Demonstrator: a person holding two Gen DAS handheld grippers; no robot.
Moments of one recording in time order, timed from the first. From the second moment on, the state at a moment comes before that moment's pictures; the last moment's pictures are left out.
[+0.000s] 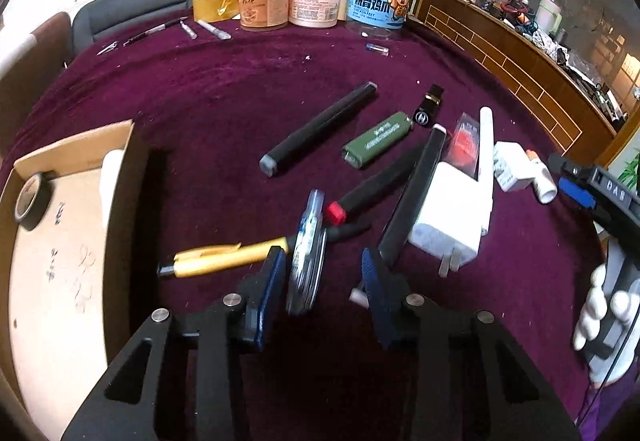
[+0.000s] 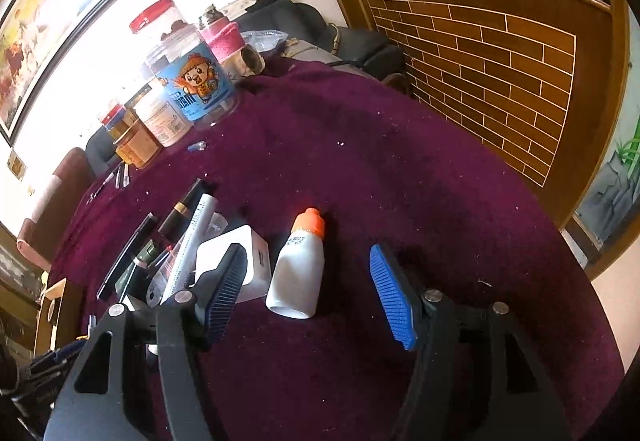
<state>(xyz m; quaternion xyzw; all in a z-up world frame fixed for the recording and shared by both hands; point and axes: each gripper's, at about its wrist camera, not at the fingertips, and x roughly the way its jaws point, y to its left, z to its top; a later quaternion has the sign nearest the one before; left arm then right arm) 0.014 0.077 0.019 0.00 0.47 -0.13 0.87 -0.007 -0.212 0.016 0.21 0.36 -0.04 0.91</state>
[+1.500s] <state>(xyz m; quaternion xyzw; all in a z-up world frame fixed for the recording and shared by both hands) -0.141 0.160 0.071 -0.19 0.39 -0.20 0.88 0.004 -0.214 0.008 0.23 0.38 -0.02 0.89</state>
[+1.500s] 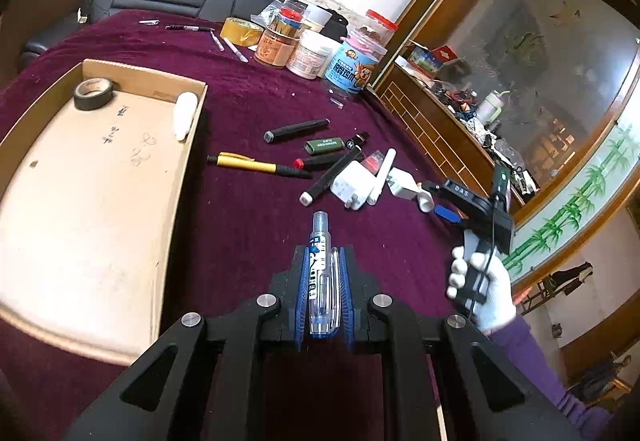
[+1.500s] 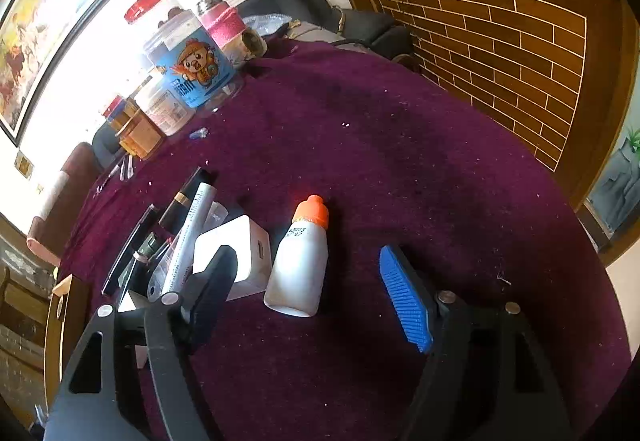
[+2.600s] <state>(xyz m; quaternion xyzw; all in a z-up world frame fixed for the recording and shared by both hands) -0.100 0.271 0.082 -0.20 0.38 -0.11 0.90 -0.025 -0.069 0.078 0.20 0.43 0.20 0.86</state>
